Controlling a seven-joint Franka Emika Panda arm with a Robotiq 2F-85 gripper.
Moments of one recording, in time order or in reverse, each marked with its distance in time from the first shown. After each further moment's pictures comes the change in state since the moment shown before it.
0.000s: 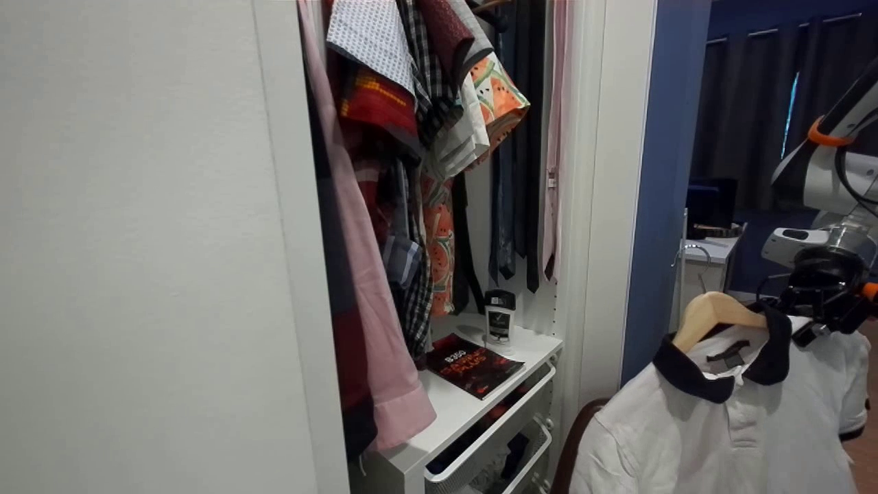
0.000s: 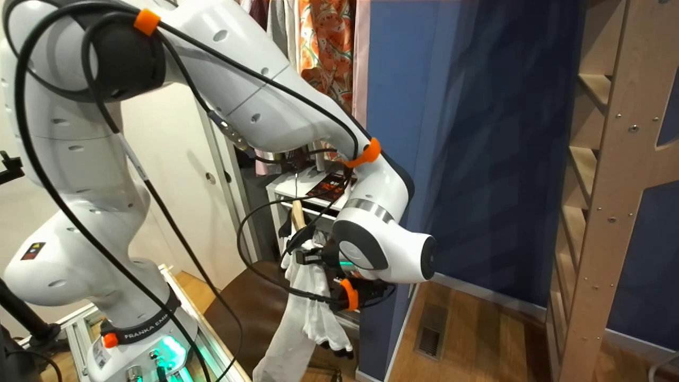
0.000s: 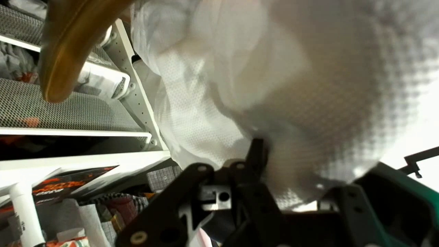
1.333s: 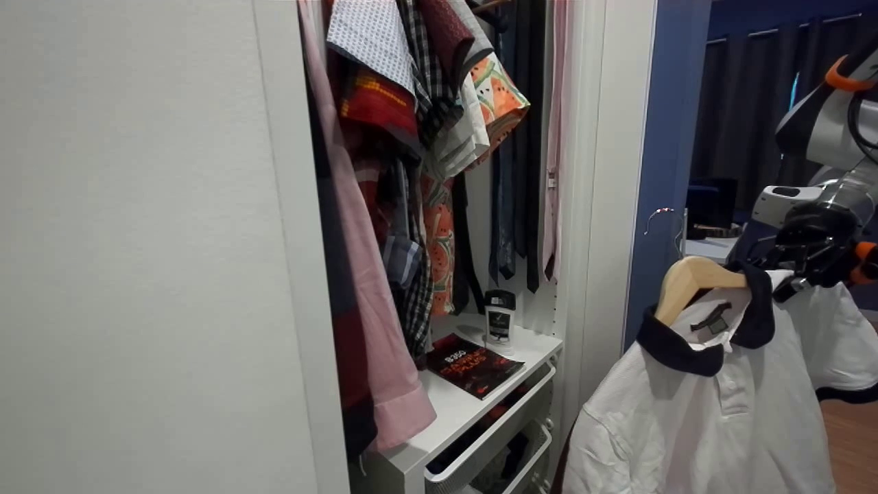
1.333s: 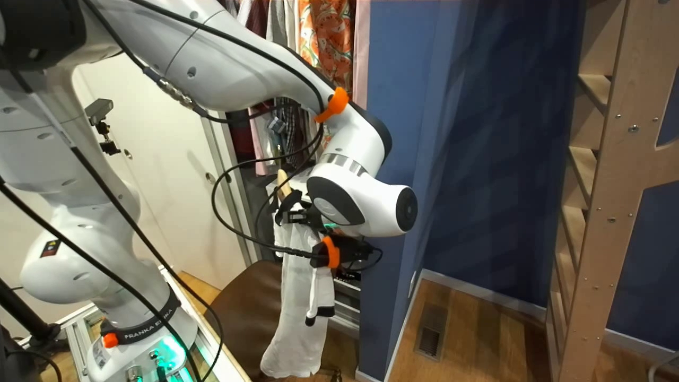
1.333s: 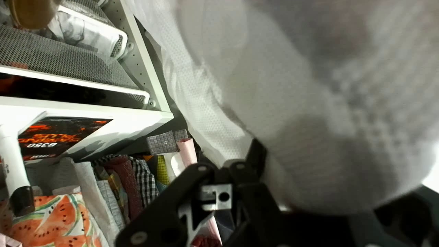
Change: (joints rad) arm 0.210 -0.238 -0.138 -0.115 0.095 -0.053 0.137
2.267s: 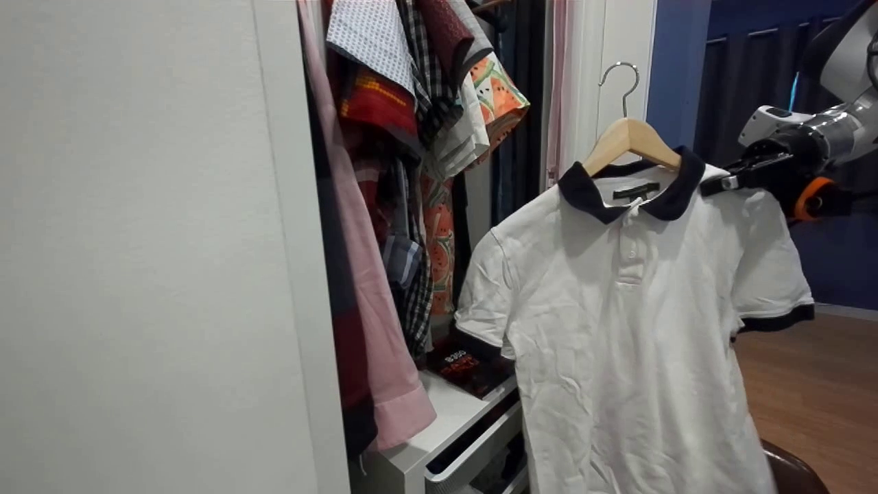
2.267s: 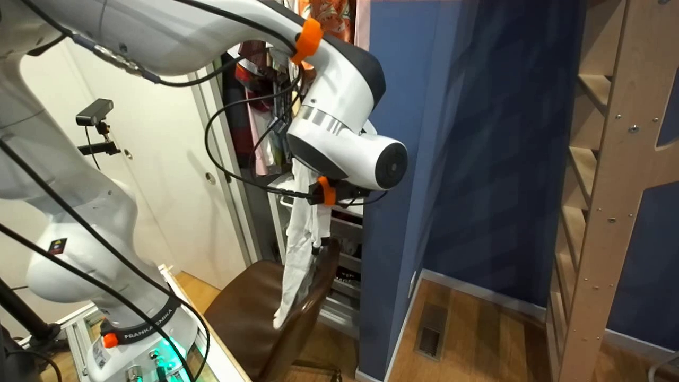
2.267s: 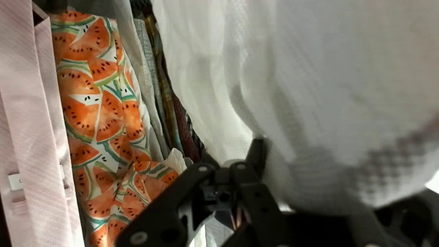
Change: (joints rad) arm 0.070 -0.201 -0.015 -0.005 0.383 -0.077 0.054
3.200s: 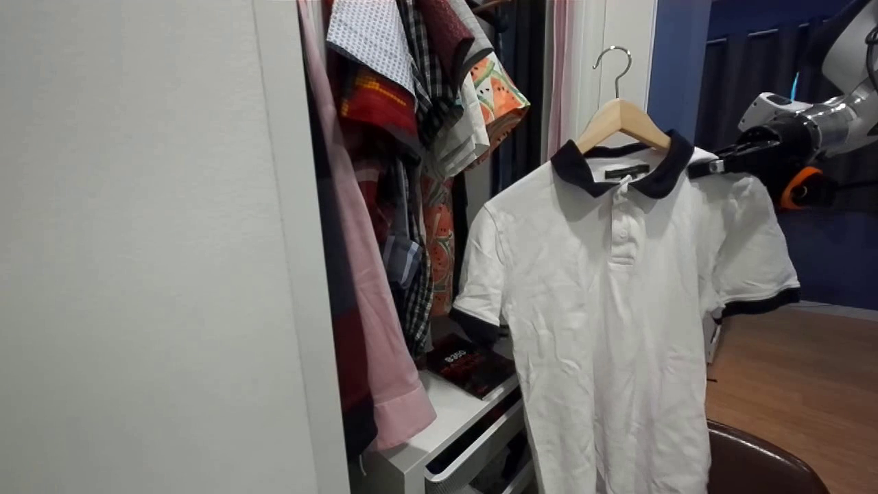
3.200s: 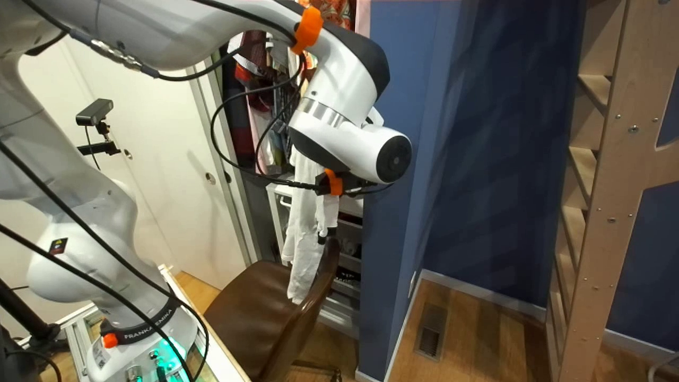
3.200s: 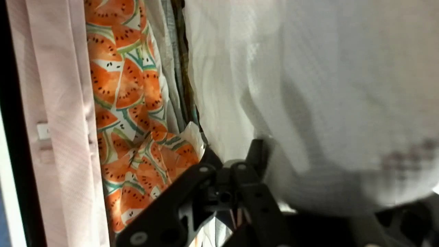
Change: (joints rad) arm 0.004 -0.010 -0.003 0.027 0.085 0.014 -0.027
